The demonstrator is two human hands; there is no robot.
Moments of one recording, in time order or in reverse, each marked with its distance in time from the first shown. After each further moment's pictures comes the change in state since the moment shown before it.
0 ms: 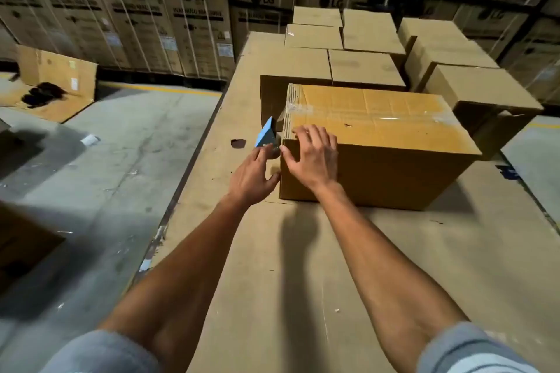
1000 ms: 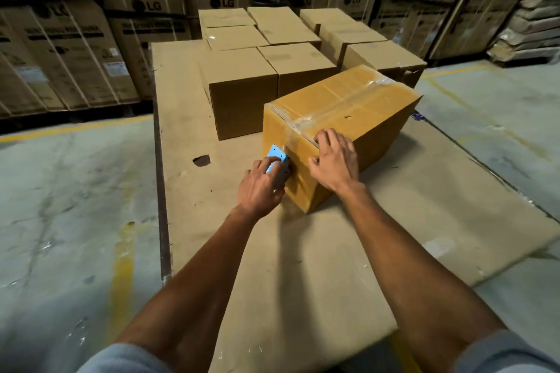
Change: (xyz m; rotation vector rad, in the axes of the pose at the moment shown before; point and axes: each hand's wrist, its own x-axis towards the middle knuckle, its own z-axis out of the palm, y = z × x) left_hand 0.002 -0.050 0.002 0.023 -0.220 0.491; right_hand -0.049 -0.037 -0.045 -0.329 -0.153 0.379
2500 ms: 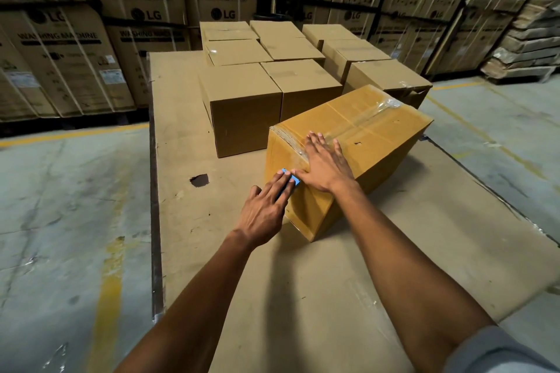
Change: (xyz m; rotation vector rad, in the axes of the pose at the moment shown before) left_hand 0.024 -0.023 0.011 0.134 -0.060 0.189; right_hand 0.091 -0.003 0.041 -0.047 -0.385 -0.046
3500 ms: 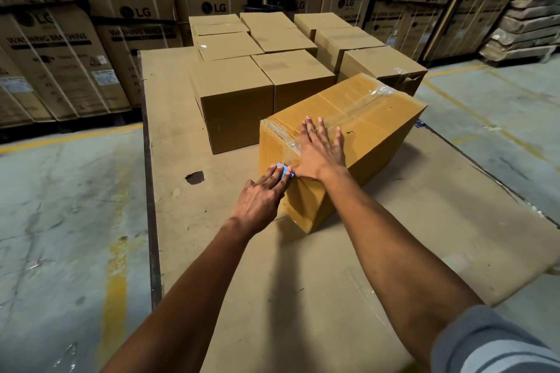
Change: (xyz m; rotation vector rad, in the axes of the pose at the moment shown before) left_hand 0.015 -0.001 -0.008 0.030 -0.080 0.001; right_hand 0.002 -0.003 -0.007 -0.066 -0.045 0.103
